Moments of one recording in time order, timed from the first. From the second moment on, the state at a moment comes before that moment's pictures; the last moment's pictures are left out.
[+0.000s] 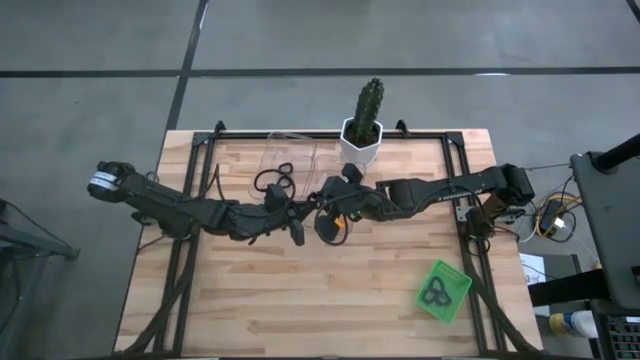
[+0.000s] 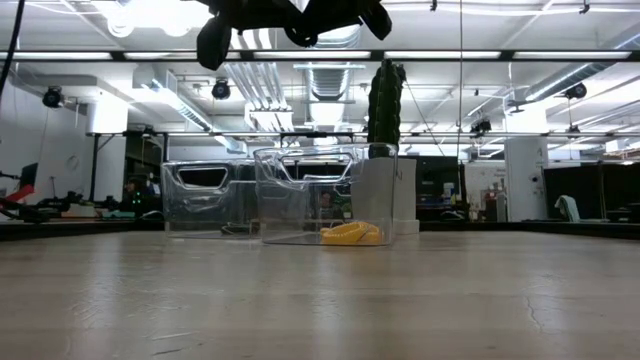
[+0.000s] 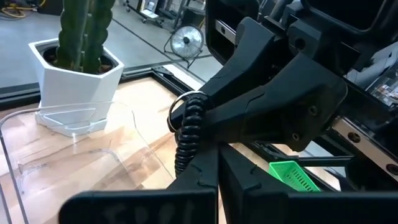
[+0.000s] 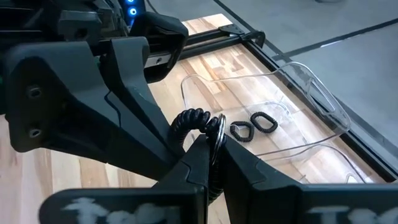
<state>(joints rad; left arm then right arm) -0.26 1.30 0.88 0.24 -0.67 -0.61 0.13 1.69 1.51 -0.42 0.49 0.34</state>
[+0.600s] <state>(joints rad) -0.26 1.27 0.88 0.14 -0.68 -0.62 0.13 1.69 1.51 -0.44 0.46 0.31</state>
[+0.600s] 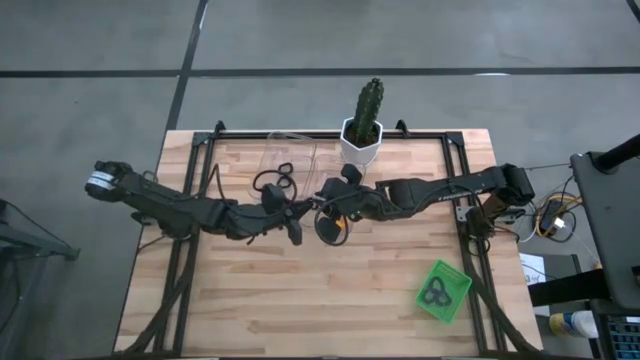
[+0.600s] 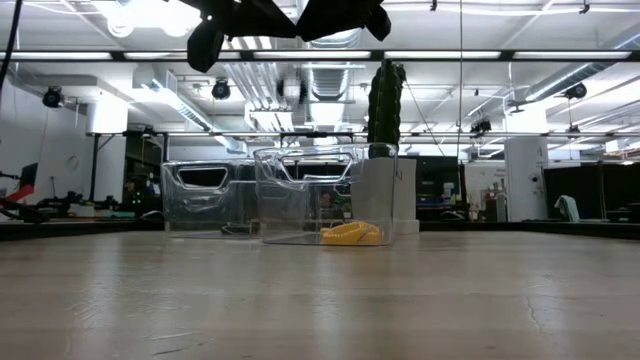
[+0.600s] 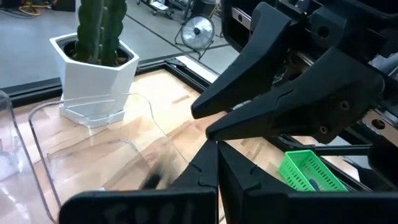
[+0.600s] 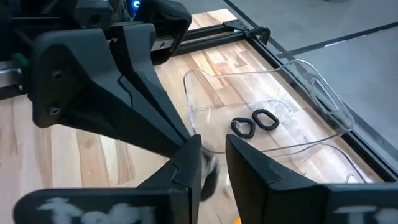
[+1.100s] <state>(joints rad) -0.25 1.21 0.88 -0.04 -0.71 -0.65 0.13 1.68 1.51 -0.50 0.43 0.29</state>
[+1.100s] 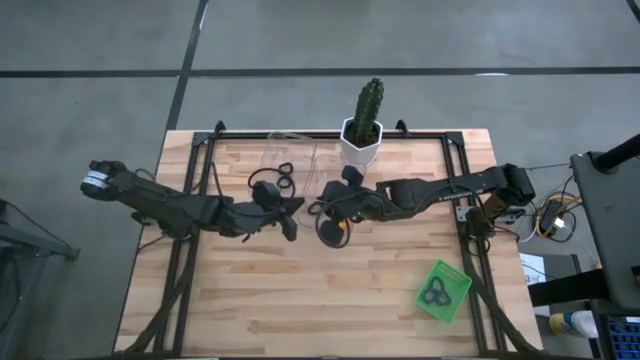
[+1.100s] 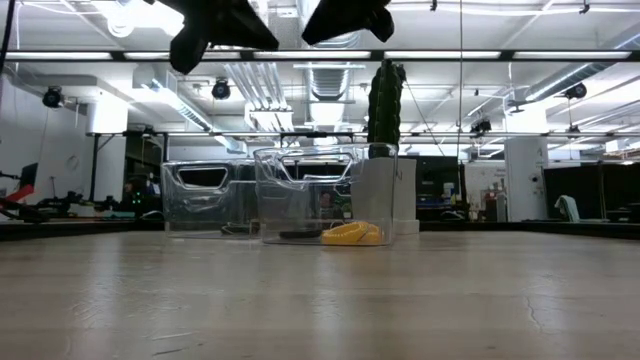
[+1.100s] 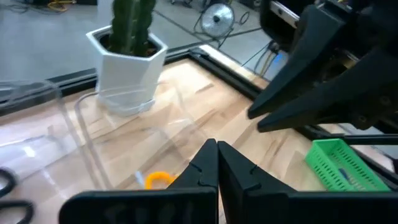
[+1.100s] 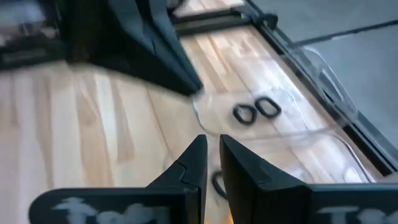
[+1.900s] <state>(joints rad) -0.25 1.08 0.88 -0.48 -0.80 -0.87 -0.16 1.84 1.51 -0.68 -0.16 0.08</state>
